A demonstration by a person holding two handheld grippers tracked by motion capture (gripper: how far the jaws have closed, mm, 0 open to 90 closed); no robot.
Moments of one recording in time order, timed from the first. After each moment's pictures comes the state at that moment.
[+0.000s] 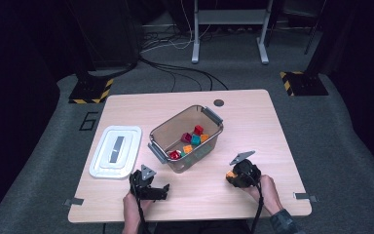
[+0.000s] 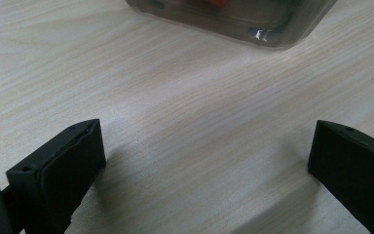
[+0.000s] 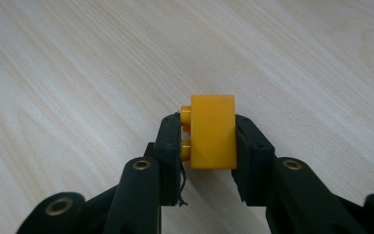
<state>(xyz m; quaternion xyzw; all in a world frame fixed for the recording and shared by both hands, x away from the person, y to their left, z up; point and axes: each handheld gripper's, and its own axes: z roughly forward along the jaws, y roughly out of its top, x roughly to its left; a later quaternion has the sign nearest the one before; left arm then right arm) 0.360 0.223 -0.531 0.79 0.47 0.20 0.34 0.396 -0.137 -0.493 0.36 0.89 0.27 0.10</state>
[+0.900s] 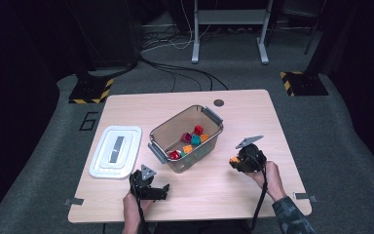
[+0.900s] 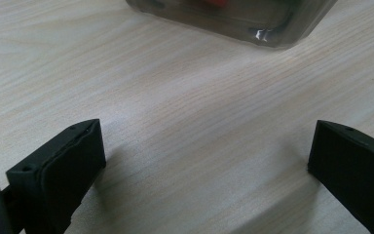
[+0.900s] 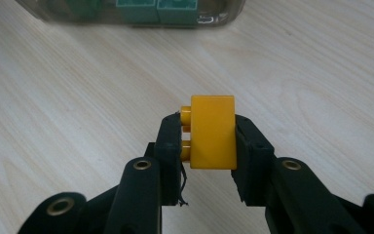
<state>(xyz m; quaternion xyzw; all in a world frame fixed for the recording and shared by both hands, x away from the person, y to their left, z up) 0.360 0.223 -0.531 0.79 0.47 0.20 0.34 0.428 -0.151 -0.460 0.38 0.87 0.29 0.11</state>
